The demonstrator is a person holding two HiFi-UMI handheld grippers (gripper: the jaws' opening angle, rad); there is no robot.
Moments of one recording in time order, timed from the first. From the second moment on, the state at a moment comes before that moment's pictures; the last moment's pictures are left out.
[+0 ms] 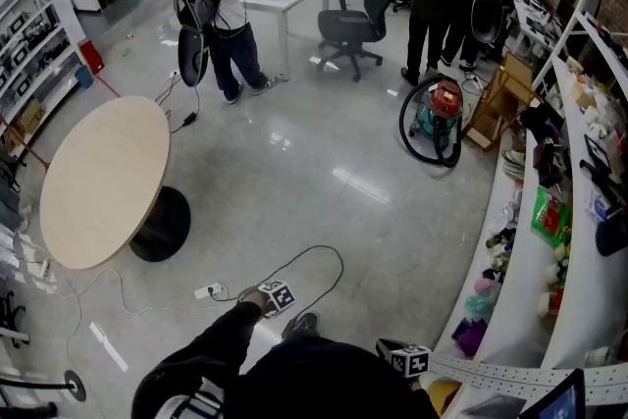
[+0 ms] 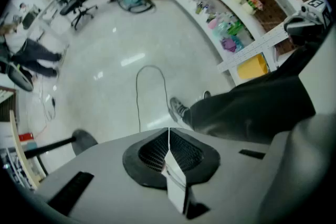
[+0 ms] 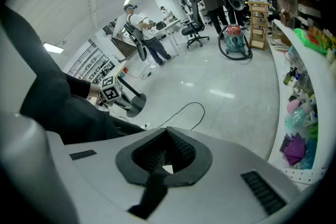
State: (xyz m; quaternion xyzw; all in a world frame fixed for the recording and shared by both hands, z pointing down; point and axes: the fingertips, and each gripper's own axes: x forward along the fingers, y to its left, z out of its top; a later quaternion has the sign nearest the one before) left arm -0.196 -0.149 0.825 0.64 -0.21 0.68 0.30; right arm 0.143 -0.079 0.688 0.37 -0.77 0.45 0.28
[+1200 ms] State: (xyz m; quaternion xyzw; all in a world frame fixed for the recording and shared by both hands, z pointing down) left arm -0.092 -0.044 0.842 0.70 -0.17 0.62 0.31; right arm 0.253 -0.135 0.694 0.41 -0.74 0.43 0.31
